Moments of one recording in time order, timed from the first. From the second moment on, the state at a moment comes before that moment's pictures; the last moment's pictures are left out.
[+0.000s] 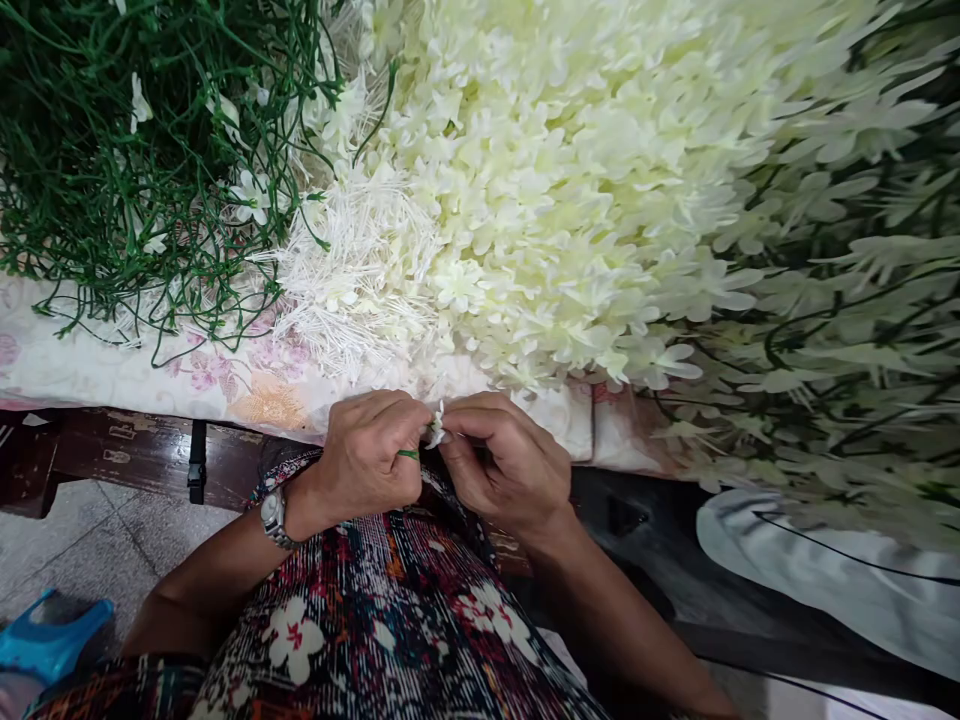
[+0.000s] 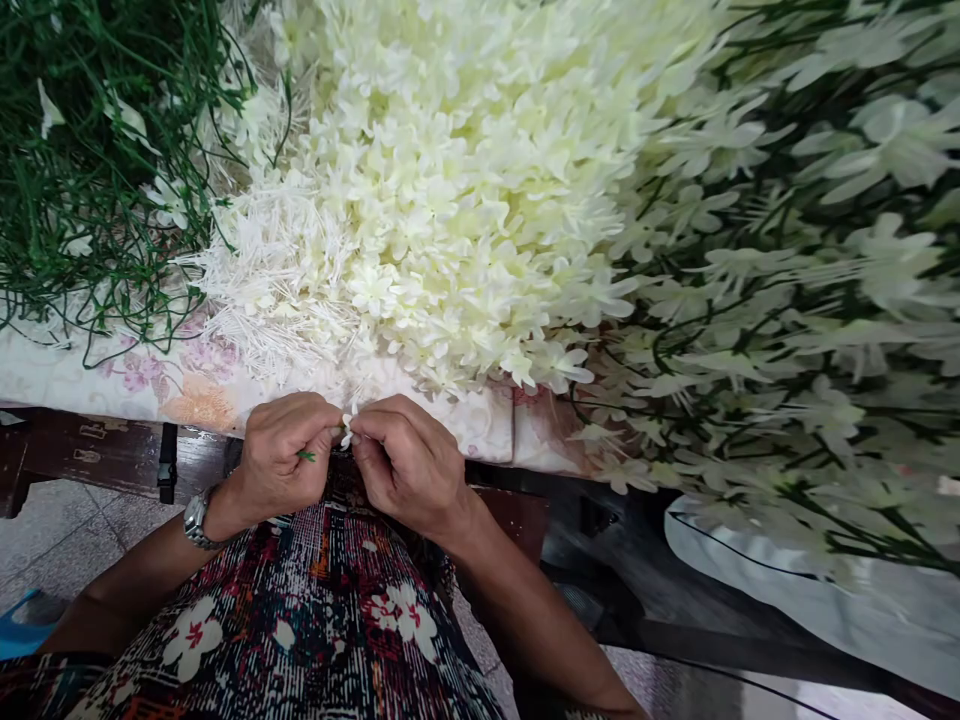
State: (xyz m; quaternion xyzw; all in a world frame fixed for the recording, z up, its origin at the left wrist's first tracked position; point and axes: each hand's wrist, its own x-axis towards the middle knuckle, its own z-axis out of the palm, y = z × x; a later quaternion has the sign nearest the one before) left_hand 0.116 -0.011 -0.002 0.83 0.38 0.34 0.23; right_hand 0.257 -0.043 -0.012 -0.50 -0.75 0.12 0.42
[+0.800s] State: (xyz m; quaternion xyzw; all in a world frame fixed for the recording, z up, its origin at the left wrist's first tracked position) left_hand 0.103 -0.005 0.011 0.71 0.38 0.34 0.48; right_hand 0.268 -0.044 0.010 -0.47 -0.76 0.09 0.44
